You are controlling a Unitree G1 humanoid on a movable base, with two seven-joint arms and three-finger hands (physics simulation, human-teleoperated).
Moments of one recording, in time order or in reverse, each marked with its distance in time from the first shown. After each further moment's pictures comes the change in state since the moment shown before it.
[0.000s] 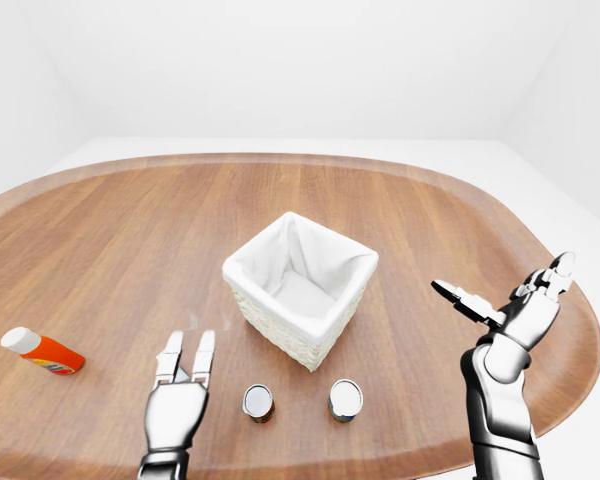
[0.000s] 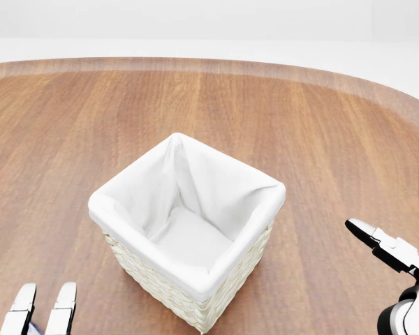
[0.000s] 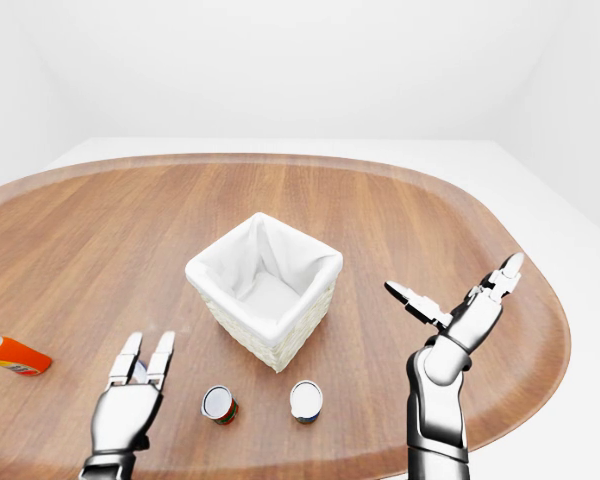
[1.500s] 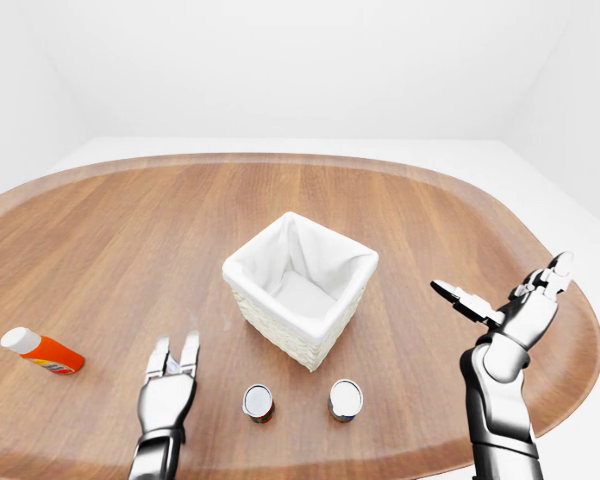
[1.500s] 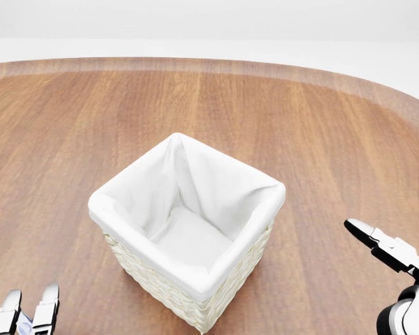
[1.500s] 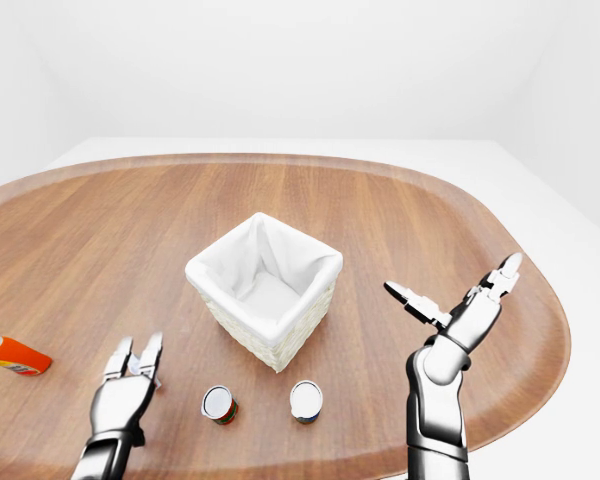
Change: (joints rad) left arm -0.218 0.067 0.004 0.372 -0.154 0.035 0.000; right arm -0.003 -0.002 0.002 0.010 -0.003 0.000 0.000
